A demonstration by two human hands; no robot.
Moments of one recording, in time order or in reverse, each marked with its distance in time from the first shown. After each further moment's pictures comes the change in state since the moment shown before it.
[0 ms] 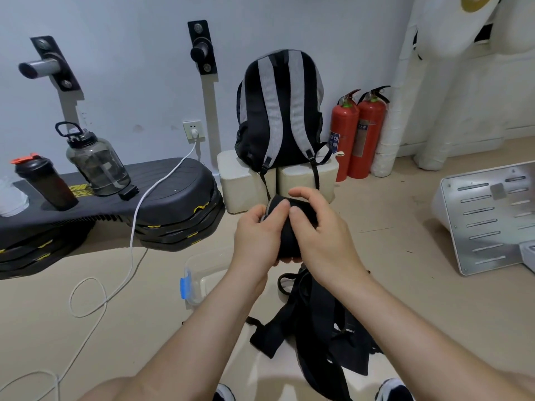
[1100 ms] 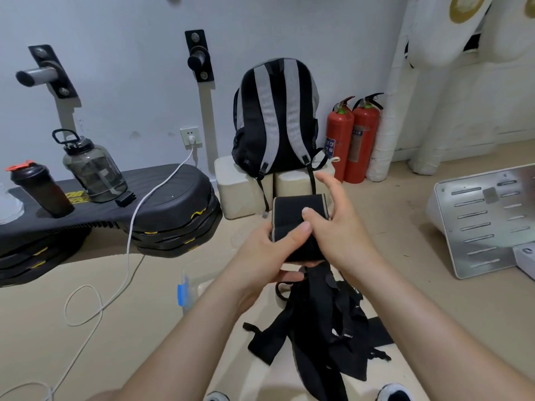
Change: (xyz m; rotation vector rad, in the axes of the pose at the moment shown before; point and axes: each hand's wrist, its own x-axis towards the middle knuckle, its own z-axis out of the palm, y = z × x) left_hand -0.023 0.013 -0.012 0.104 -0.425 -0.084; right_hand 0.014 -0.007 -0.028 0.095 -0.018 0.093
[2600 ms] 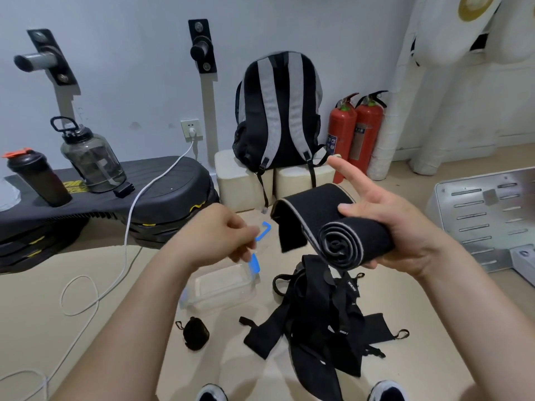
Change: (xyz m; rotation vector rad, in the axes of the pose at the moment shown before) left_hand 0.012 0.011 -0.070 0.763 0.100 -0.052; right_hand 0.002 -0.012 -0.064 0.513 -0.542 0.177
